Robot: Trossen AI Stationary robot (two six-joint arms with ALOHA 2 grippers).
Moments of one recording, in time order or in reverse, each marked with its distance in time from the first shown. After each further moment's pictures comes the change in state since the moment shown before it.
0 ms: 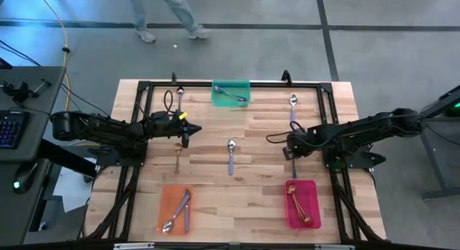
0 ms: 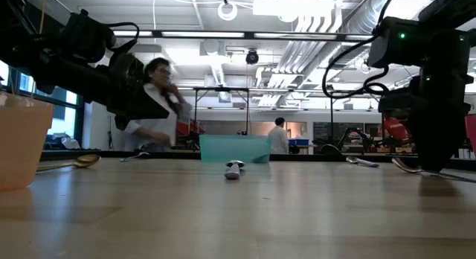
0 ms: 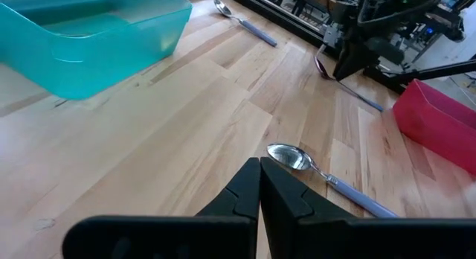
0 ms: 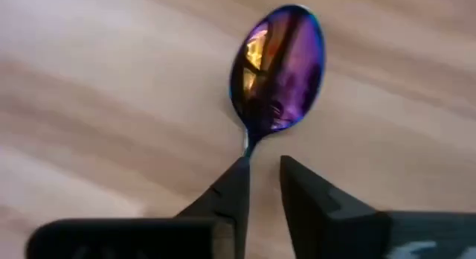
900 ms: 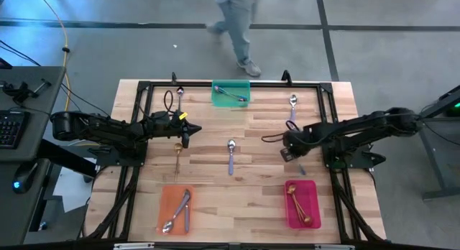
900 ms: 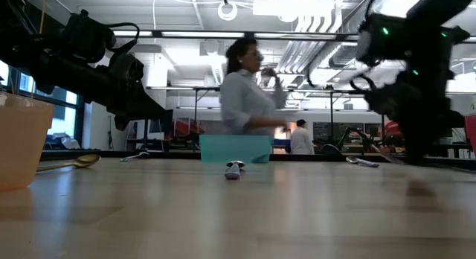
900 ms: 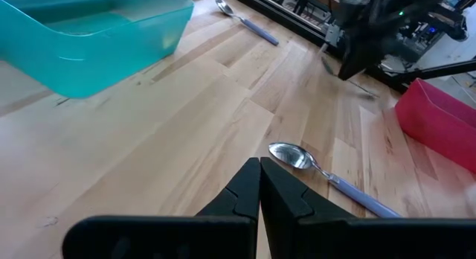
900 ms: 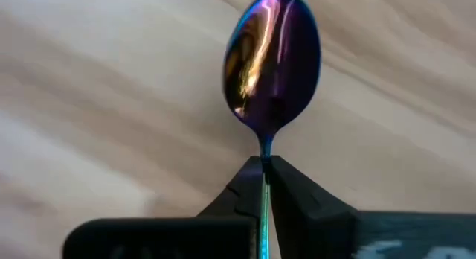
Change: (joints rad) left arm 0.000 0.000 0.000 -0.005 -0.004 -0.001; right arm -0.035 0.071 0.069 0.015 -0.049 -0.188
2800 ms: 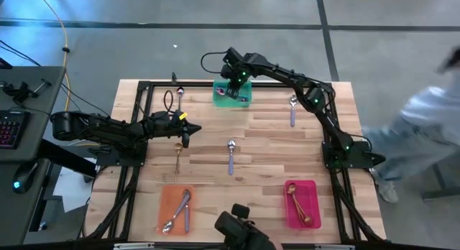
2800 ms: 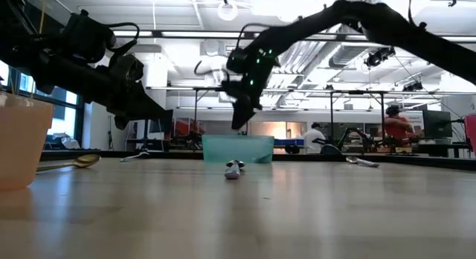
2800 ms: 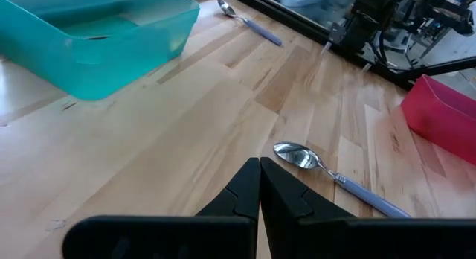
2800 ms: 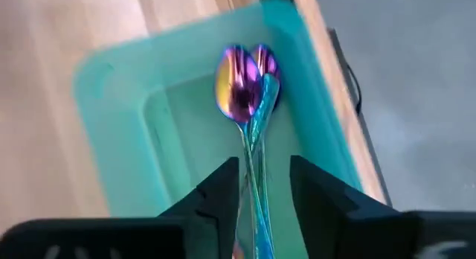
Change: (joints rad) left arm -0.001 0.000 0.000 -0.001 -0.012 0.025; right arm -0.556 1.185 1.737 -0.299 -0.076 -1.352
